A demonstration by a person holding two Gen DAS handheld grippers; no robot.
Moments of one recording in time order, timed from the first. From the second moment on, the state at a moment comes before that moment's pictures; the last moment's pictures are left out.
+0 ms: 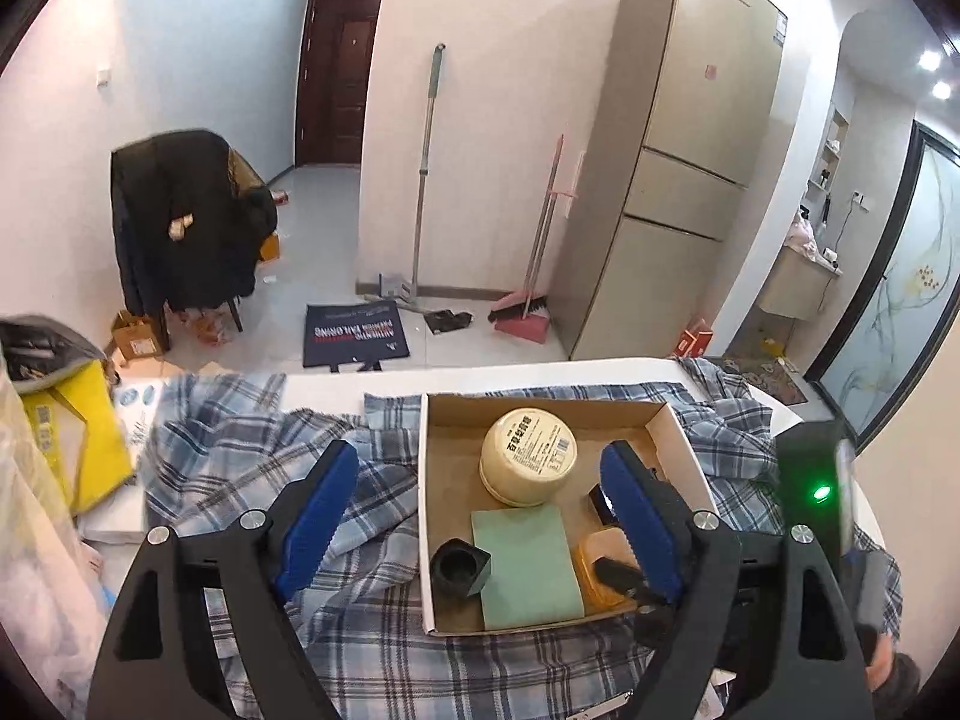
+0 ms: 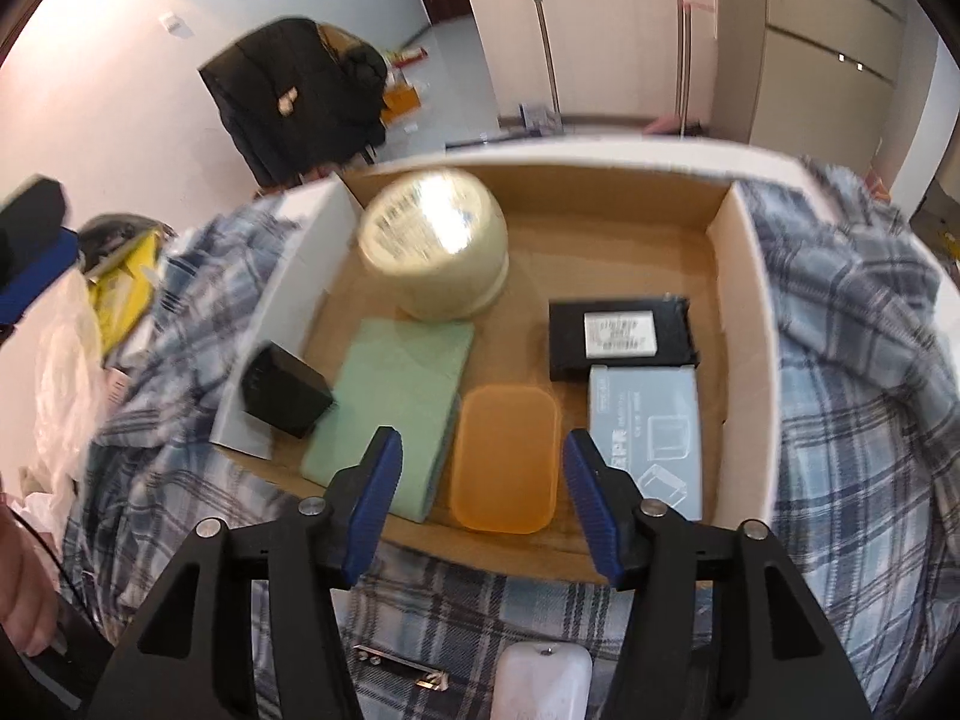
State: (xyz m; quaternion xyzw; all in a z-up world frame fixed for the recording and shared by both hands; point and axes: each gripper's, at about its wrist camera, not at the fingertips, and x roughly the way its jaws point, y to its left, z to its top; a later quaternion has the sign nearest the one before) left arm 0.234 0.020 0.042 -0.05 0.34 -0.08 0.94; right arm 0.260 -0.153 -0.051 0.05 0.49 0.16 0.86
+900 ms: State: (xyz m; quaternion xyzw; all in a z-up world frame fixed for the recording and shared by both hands) left arm 0.030 -0.023 0.177 -0.05 0.10 -0.05 0.99; right arm 0.075 -0.260 0.079 0.05 0.27 0.13 0.95
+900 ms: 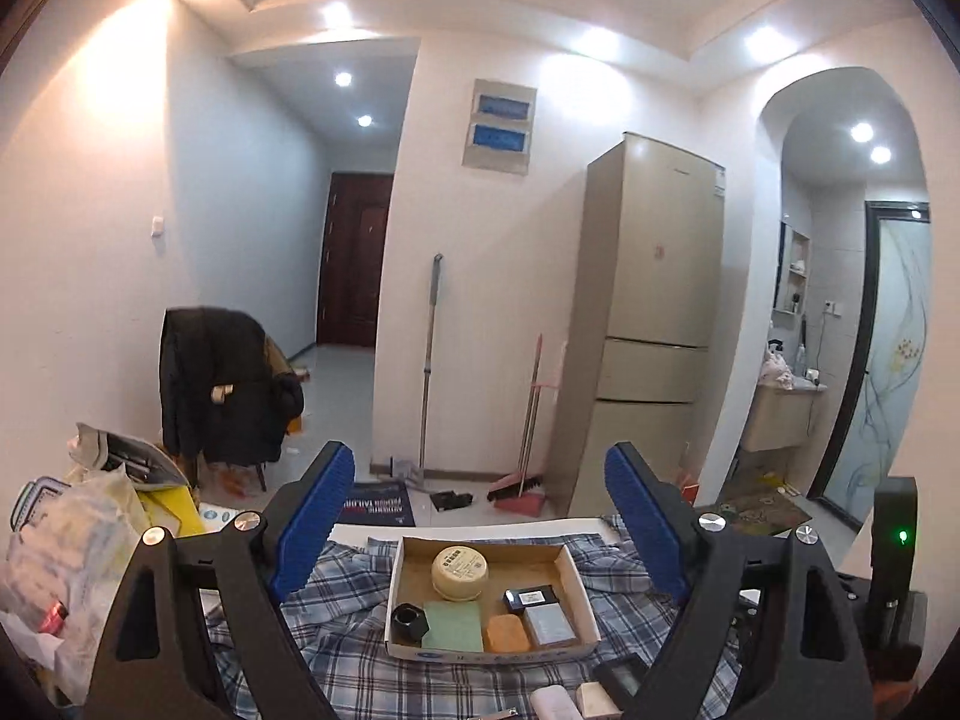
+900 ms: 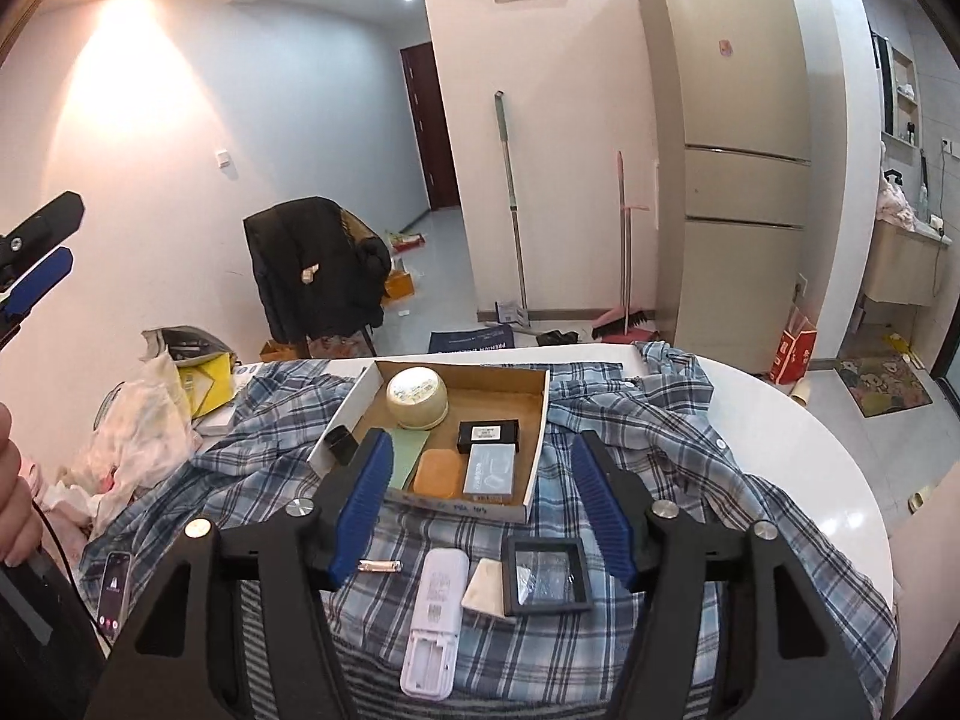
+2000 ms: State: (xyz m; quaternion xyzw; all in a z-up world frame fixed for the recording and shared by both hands) left arm 0.071 -0.057 0.036 -0.07 0.16 -0.03 0.98; right arm 0.110 -0.305 -0.010 0.13 0.28 0.14 0.94
